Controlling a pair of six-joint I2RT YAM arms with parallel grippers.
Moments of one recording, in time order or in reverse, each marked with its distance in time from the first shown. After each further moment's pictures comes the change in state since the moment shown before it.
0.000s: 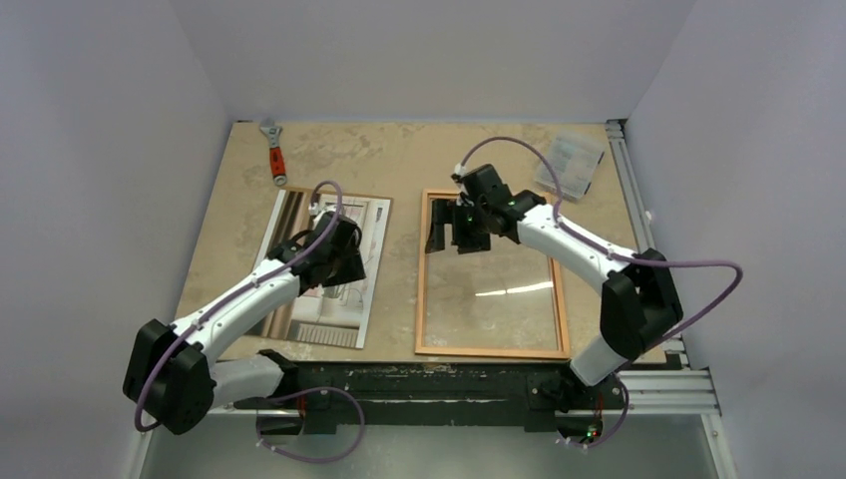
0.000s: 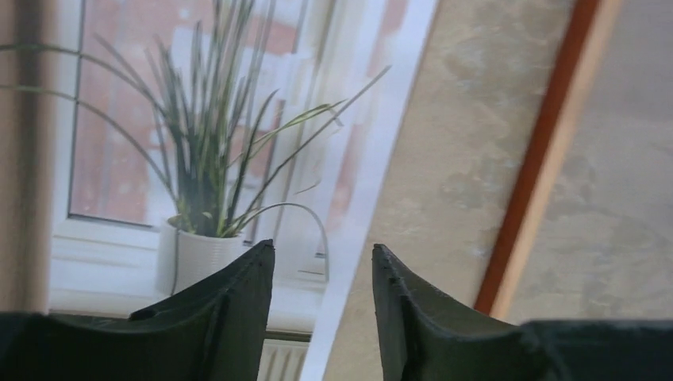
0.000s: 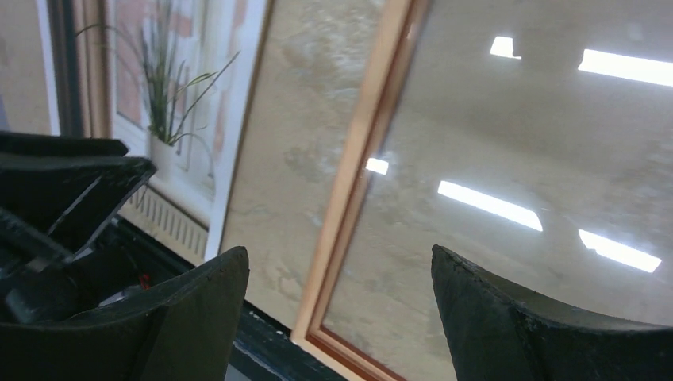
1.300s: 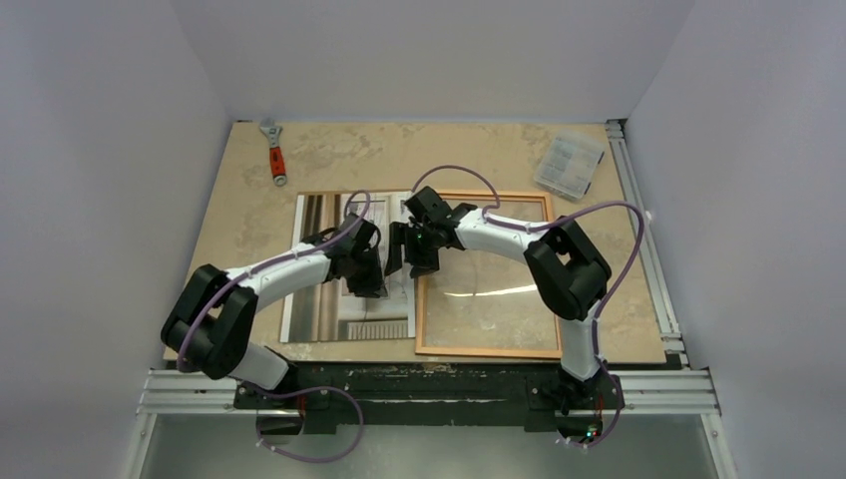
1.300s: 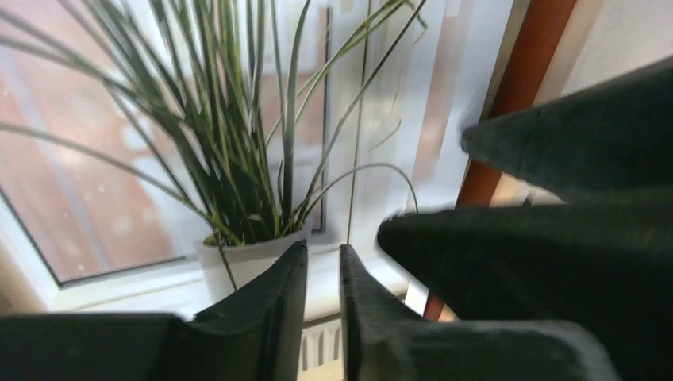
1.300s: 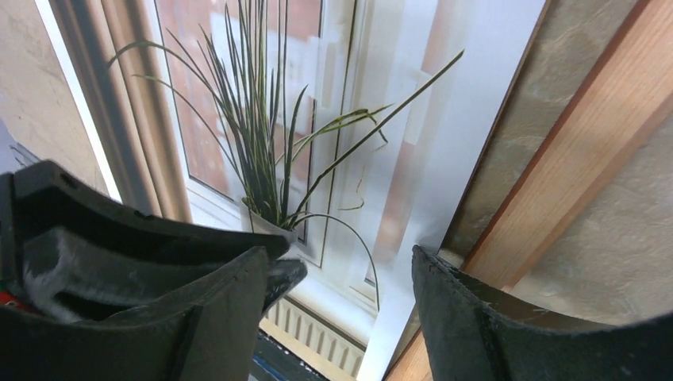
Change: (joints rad) left arm 0.006 0.341 0.009 0.129 0.322 -0.024; right arm 0.221 0.403 0.157 0.171 -0.069 0.217
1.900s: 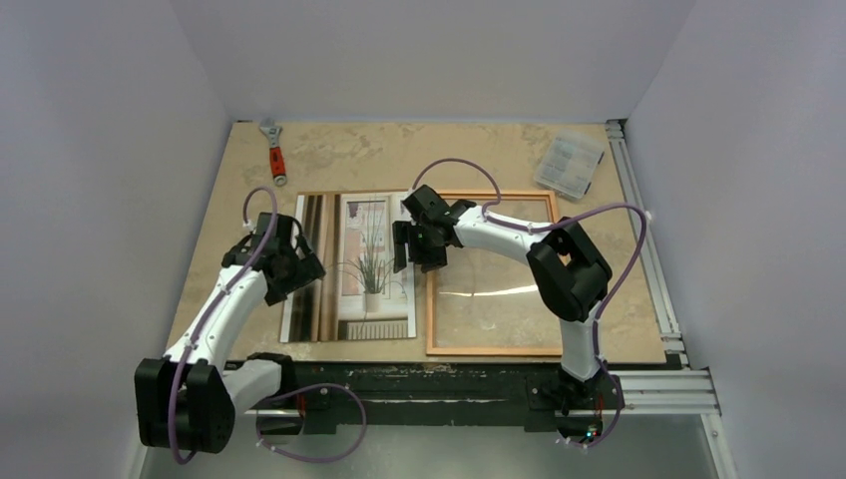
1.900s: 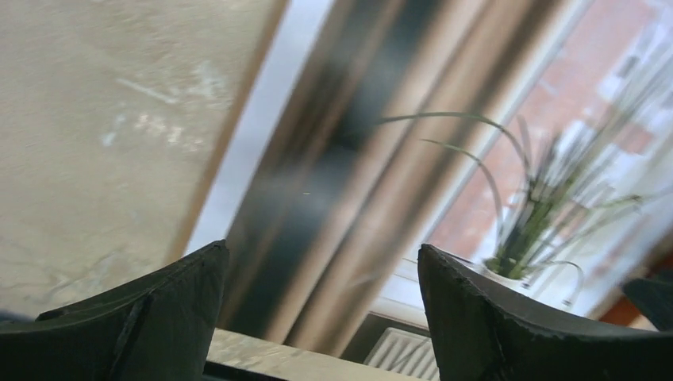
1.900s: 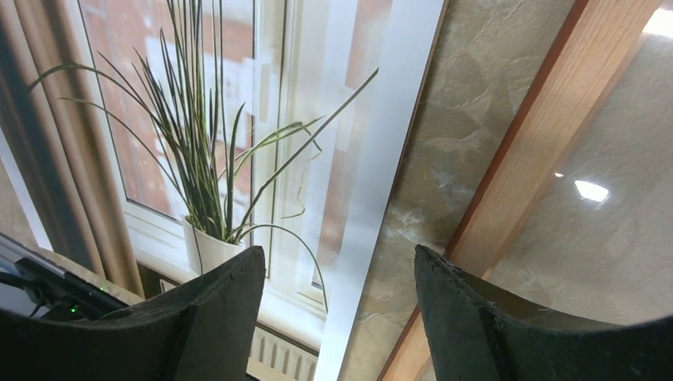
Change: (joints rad) left arm 0.425 -0.446 -0.087 -0.293 -0.237 0.090; right arm 0.002 -0.009 0.034 -0.097 0.156 -0.071
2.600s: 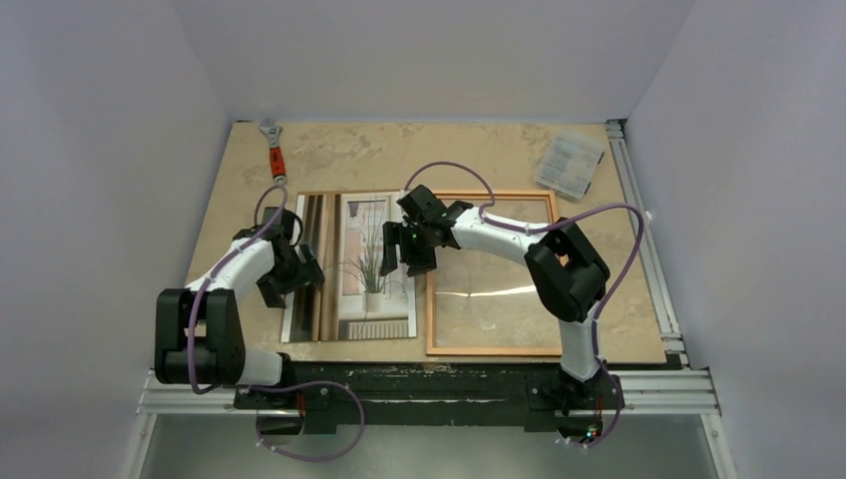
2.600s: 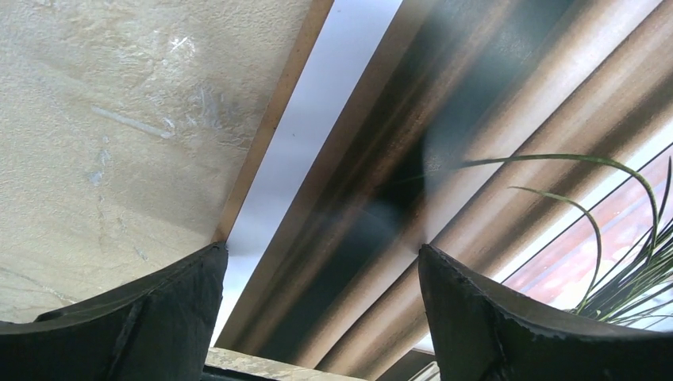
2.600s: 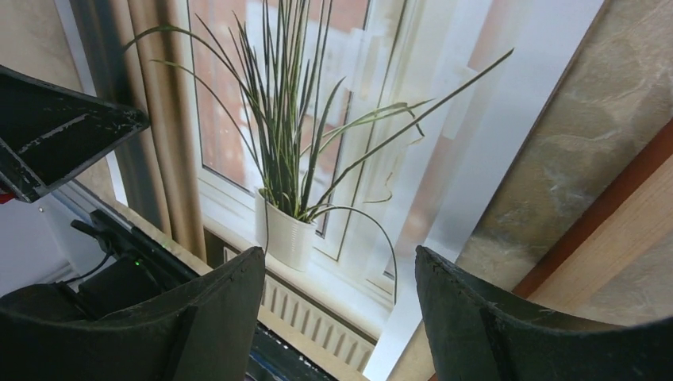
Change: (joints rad) left arm 0.121 0.319 0.027 0.011 0.030 0.104; right arm 0.019 0.006 0.016 0.042 -0.130 0.028
